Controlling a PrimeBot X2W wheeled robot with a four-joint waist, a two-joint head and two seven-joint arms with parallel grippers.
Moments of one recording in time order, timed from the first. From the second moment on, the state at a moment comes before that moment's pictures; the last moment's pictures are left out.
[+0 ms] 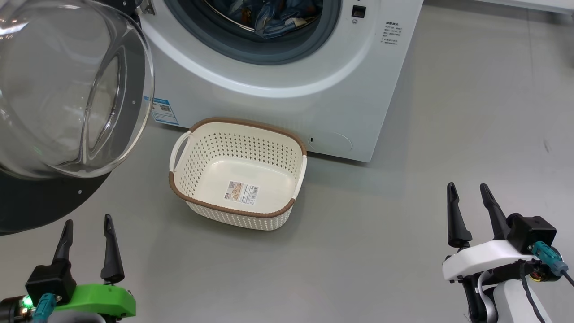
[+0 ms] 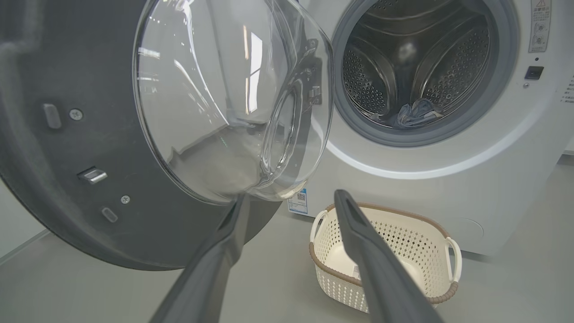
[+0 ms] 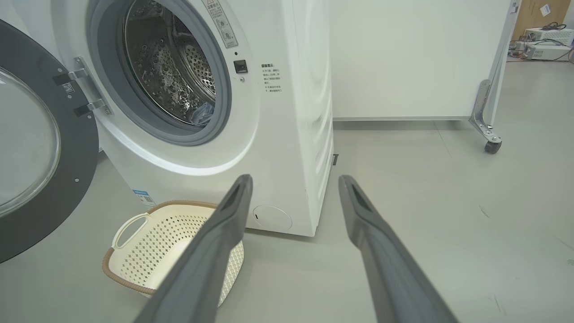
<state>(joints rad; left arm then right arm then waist) 0.21 0.04 0.13 0.09 -0.18 -0.05 -0.26 0.07 -0.04 0.05 0.24 0.24 0.12 -0.26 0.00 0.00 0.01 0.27</state>
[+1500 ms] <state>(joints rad) 0.21 0.04 0.15 0.09 -0.22 0.00 -0.26 0.07 -0.04 0.09 0.26 0.23 0.12 -0.26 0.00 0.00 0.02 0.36</state>
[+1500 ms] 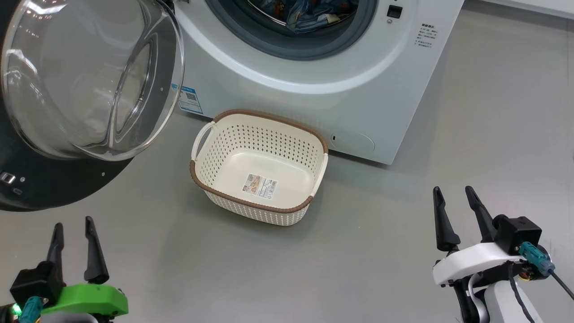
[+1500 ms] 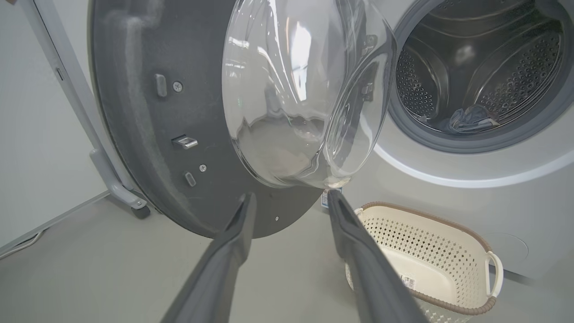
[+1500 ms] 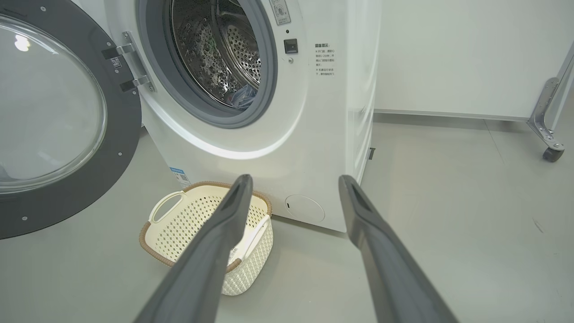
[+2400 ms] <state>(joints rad) 0.16 0.04 0.24 0.07 -0.64 -0.06 -0.26 0.06 -0.04 0.09 0.26 0.23 0.12 -0.26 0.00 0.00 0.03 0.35</state>
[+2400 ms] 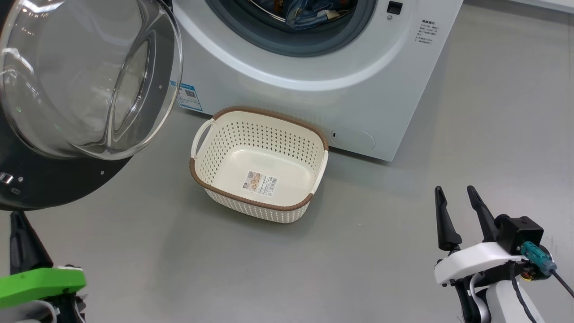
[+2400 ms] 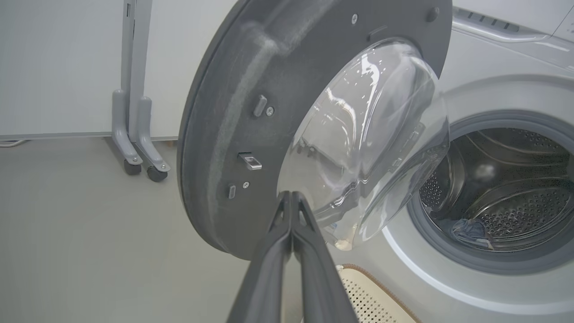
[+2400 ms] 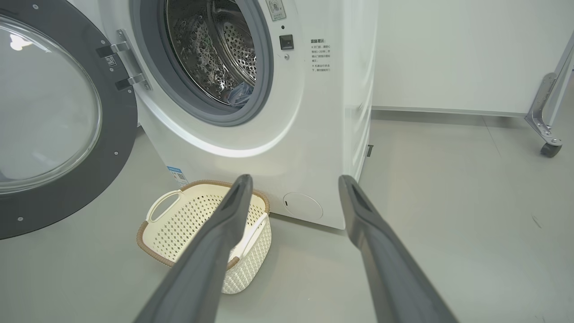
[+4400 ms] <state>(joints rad) -0.31 0.35 0.71 0.41 -1.59 -0.02 0.19 0.00 -0.13 0.09 0.23 0.23 0.12 -0.26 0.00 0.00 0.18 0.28</state>
